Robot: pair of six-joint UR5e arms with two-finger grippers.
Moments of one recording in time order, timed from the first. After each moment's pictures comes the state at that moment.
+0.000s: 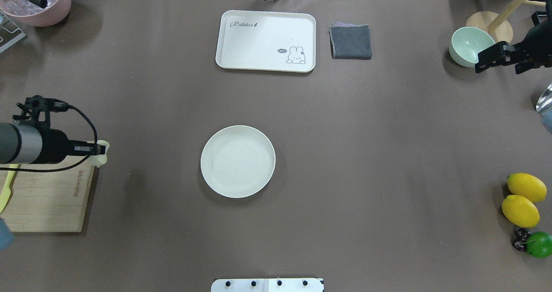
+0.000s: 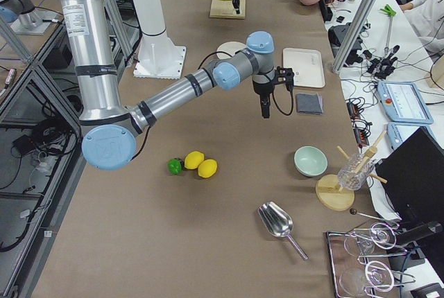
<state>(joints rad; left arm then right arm) -0.70 -1.56 -1.84 -2.37 -1.91 -1.12 1.19 -1.46 1.96 -1.51 2.16 0.64</state>
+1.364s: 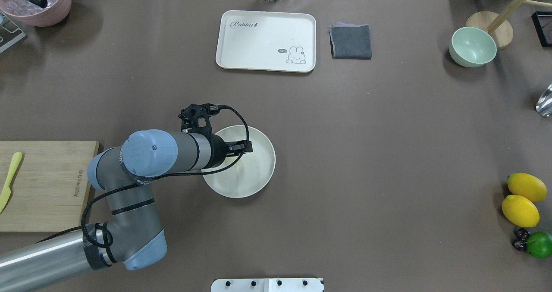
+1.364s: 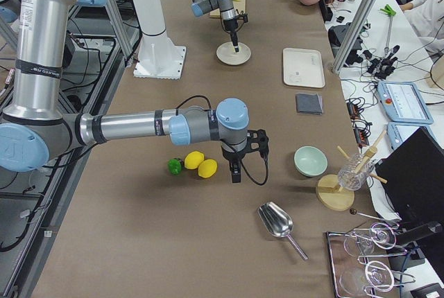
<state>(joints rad) -0.43 -2.06 -1.63 -2.26 -1.65 -1.44 1.48 -1.76 1.88 -1.50 2.35 0.07</state>
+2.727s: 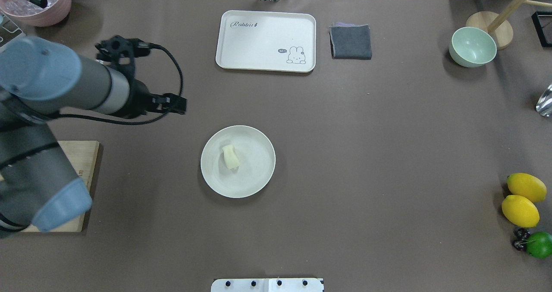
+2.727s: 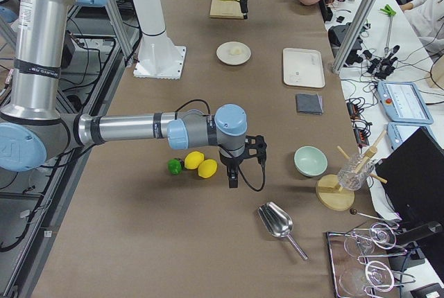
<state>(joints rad) -0.77 -1.90 -2.02 -1.73 -1.93 -1.03 1.48 -1.77 1.85 -1.50 2.34 0.07</state>
